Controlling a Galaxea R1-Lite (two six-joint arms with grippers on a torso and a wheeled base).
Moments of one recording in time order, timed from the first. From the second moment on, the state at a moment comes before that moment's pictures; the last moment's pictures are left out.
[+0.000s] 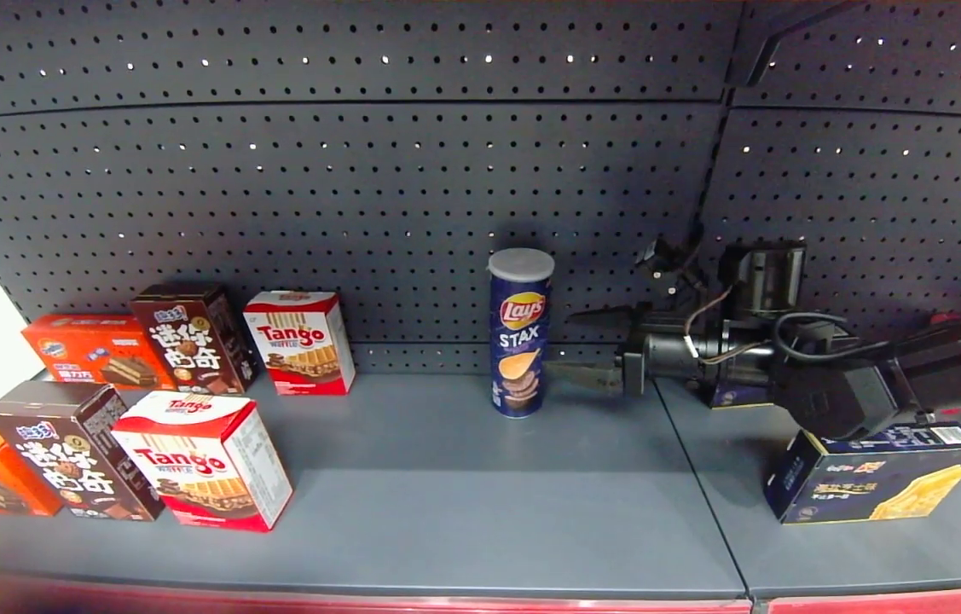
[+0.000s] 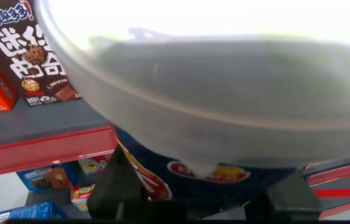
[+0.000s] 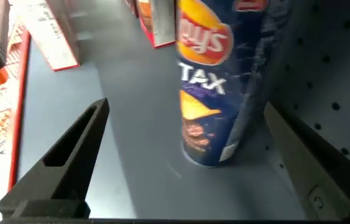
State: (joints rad) left arm 0.10 0.10 -0.13 0.07 -0.36 -0.02; right arm 0.40 1.99 -1.15 -0.66 0.76 -0.18
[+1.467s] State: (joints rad) left arm 0.10 0.10 -0.10 0.07 -0.35 -0.01; right arm 0.45 2.31 -1.46 -0.69 0.75 -0.14
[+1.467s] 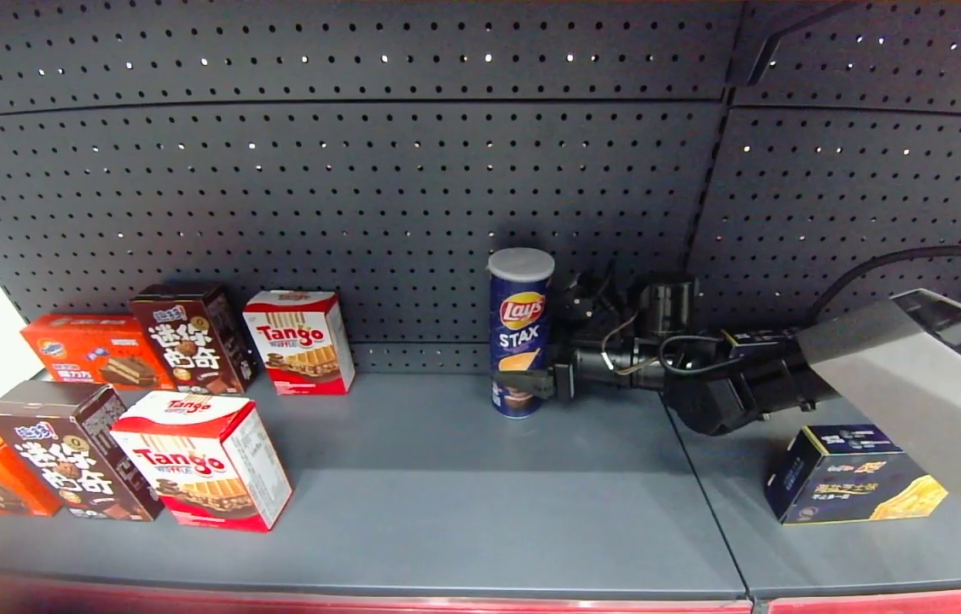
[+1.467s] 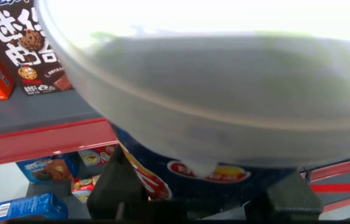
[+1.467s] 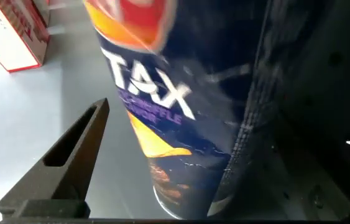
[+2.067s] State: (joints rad) left arm 0.10 0.10 -0.08 0.06 -0.34 -0.01; right arm 0.48 2.30 -1.43 -0.68 0.72 -0.14
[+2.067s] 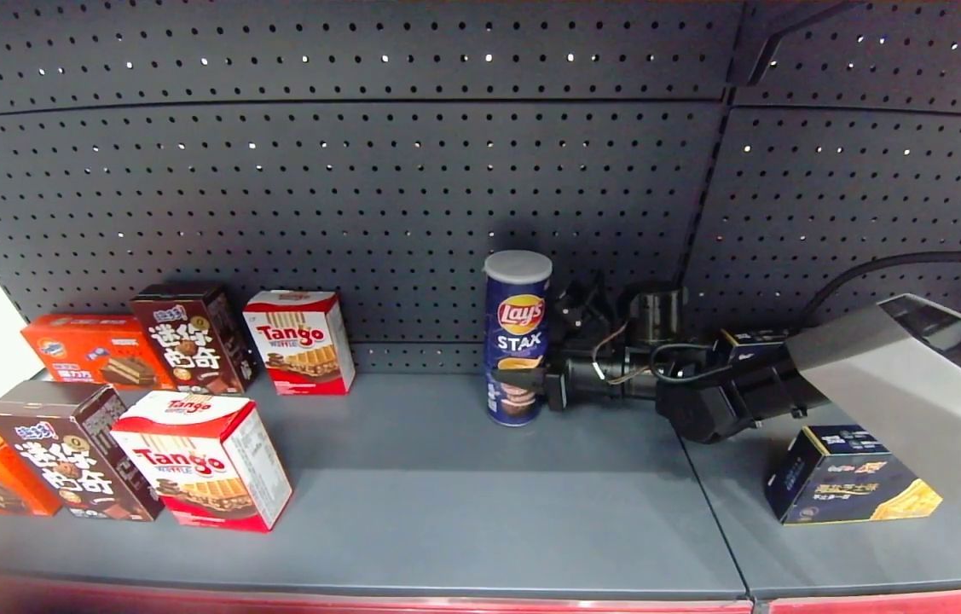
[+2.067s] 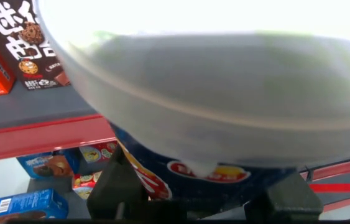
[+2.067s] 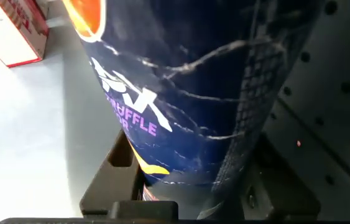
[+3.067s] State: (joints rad) left arm 0.10 0.10 -0.05 0.04 -0.35 -0.01; right arm 0.65 1.86 -0.99 -0.69 0.49 -0.04
